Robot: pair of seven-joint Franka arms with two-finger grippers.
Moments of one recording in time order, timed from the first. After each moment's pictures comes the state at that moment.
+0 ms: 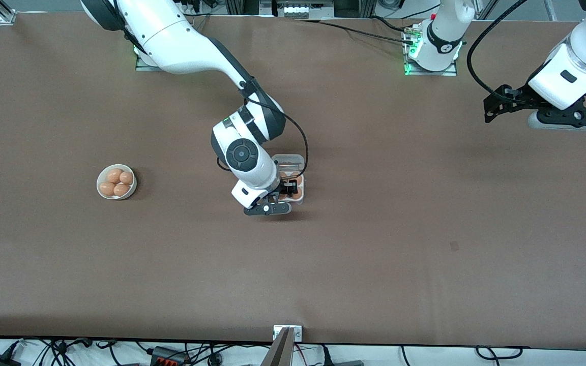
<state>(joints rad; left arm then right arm) -0.07 -0.05 -0.06 -1.68 0.01 1.59 -0.09 0.61 0.84 0.05 -1.32 0.14 2.25 0.53</state>
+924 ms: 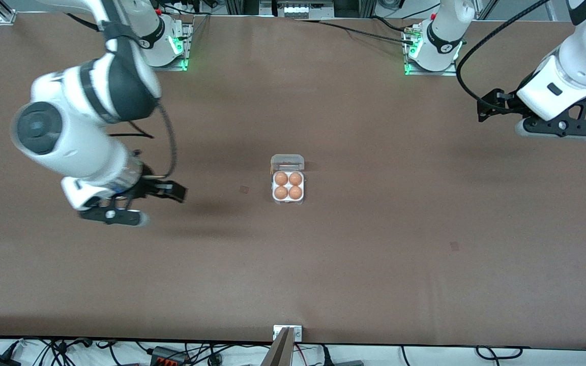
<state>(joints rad) -0.08 0.03 -0.06 -1.63 0.01 1.49 -0.08 0.38 0.47 -0.18 -1.28 0.14 1.74 0.33</state>
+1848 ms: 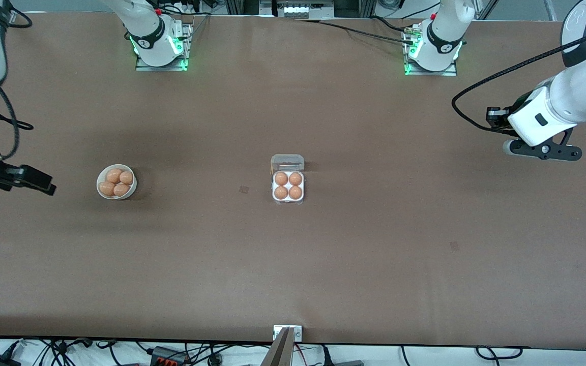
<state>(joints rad) -0.05 0.10 -0.07 -1.60 0.01 1.41 0.00 0.10 0.32 -0.15 -1.29 0.06 1.68 0.05</state>
